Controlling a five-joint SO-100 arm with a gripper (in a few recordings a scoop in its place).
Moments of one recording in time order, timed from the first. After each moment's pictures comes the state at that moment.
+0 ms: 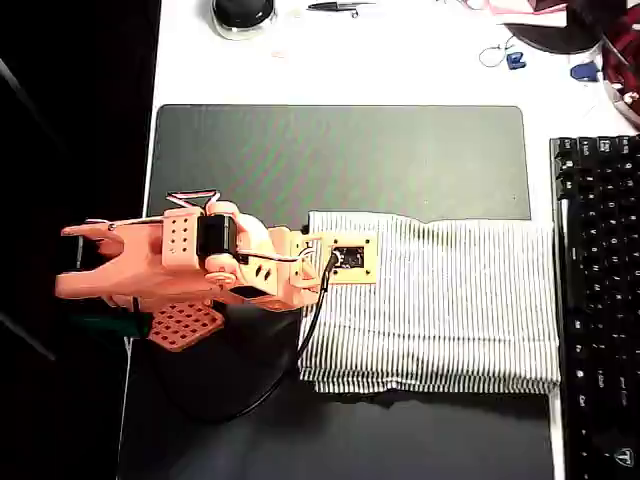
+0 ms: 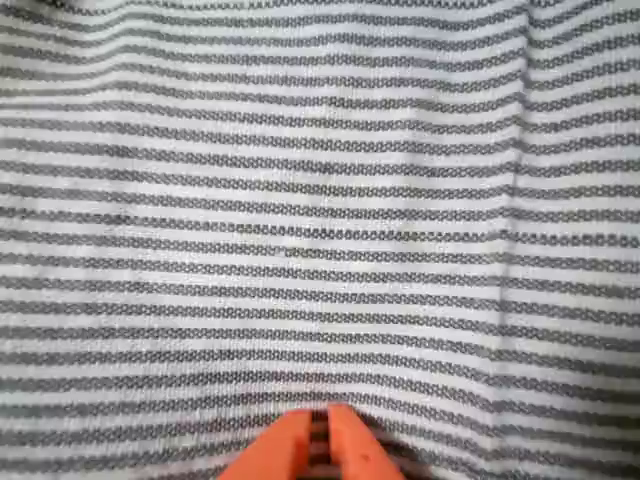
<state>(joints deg) -1.1 190.6 177.5 75.1 -88.7</state>
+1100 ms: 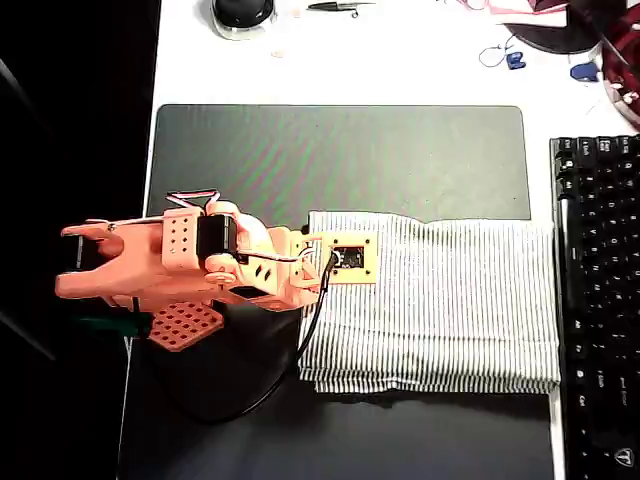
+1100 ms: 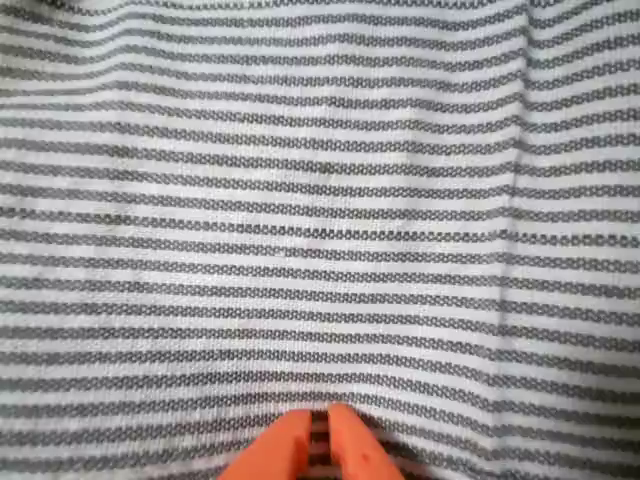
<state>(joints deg) -1.1 190.6 177.5 75.1 -88.7</state>
